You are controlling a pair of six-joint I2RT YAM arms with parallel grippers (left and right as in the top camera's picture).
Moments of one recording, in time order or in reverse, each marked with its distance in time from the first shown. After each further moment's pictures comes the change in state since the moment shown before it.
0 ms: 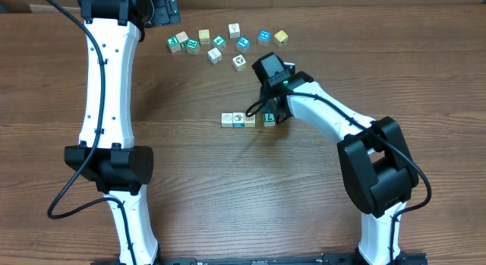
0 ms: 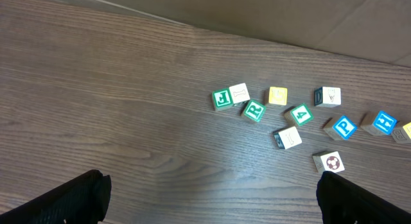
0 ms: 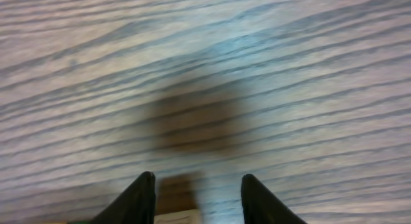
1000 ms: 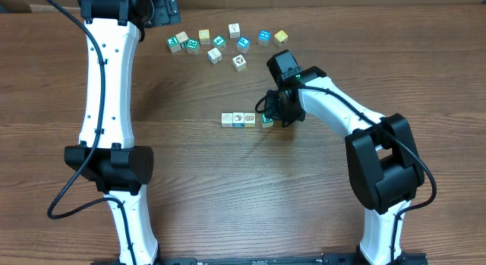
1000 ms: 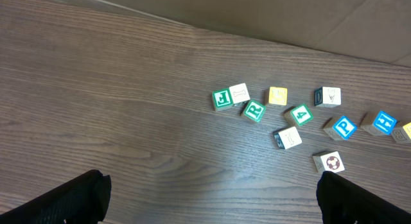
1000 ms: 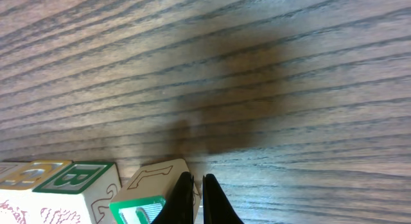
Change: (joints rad) left arm 0.000 0.000 0.000 0.000 0.000 0.000; right arm -0.060 0.000 0.000 -0.101 -0.277 -0.024
